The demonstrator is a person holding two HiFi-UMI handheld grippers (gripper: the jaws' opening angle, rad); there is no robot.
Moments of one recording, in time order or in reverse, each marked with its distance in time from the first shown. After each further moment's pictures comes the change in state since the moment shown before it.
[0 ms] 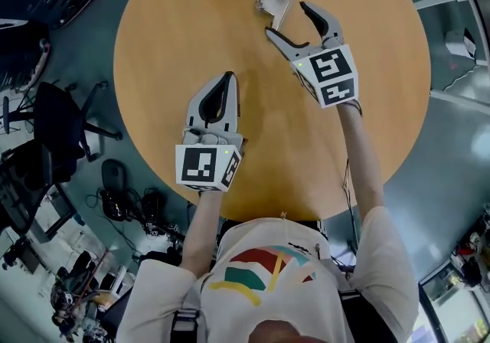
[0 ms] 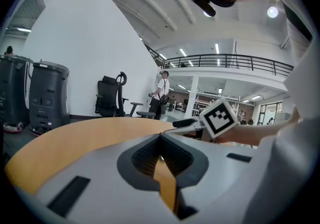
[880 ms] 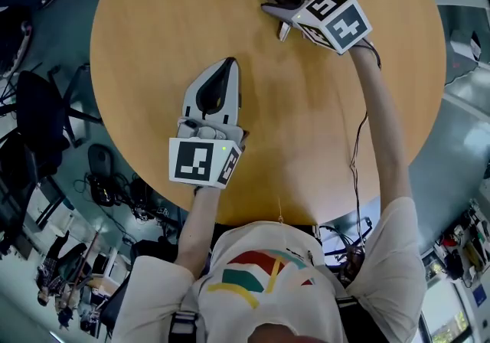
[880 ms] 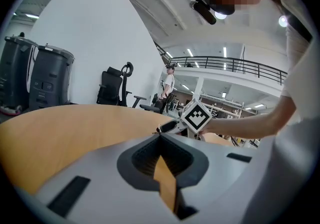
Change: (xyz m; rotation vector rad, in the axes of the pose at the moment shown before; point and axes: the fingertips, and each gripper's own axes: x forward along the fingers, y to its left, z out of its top) left arm 0.067 0.045 -0.049 -0.101 0.021 -0.002; right arm 0.132 -0.018 -0.072 -0.156 0.295 0.369
